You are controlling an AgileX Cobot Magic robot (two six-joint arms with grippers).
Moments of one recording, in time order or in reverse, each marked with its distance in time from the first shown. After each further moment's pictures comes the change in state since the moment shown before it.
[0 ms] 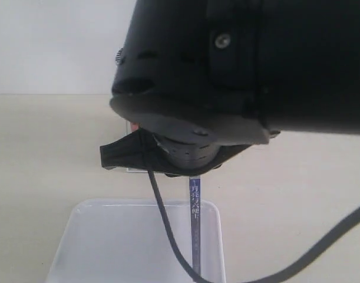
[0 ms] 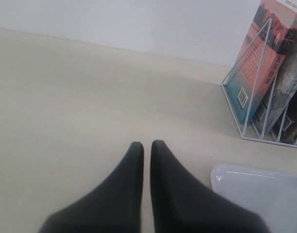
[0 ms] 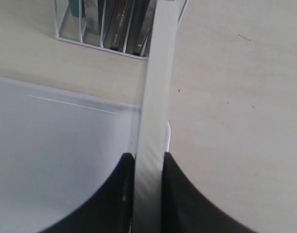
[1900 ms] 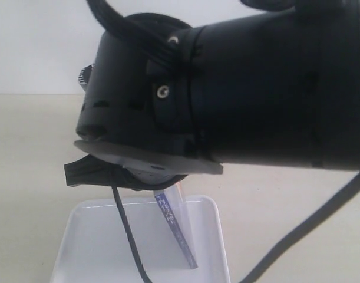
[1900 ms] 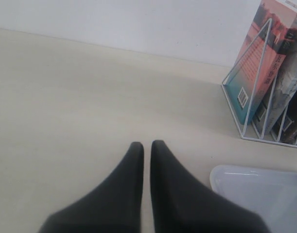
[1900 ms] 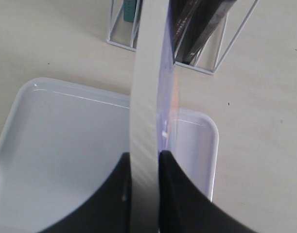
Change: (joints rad) left arm 0.000 0.000 0.000 0.000 0.000 0.000; right arm 0.027 0.074 -0.008 0.016 -0.143 -0.001
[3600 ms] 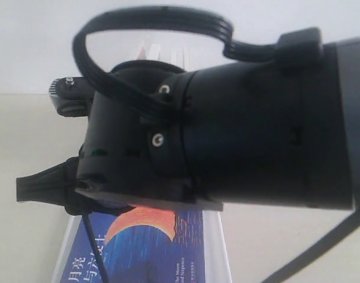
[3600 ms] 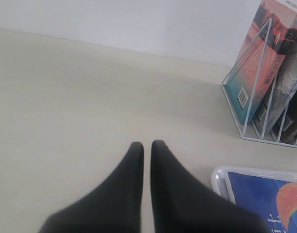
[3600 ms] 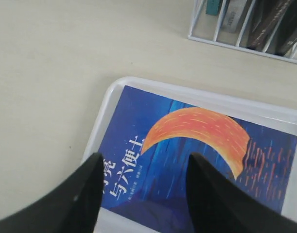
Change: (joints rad) left arm 0.000 0.000 0.000 0.000 0.000 0.000; right arm 0.028 0.003 0.057 0.006 -0.261 0.123
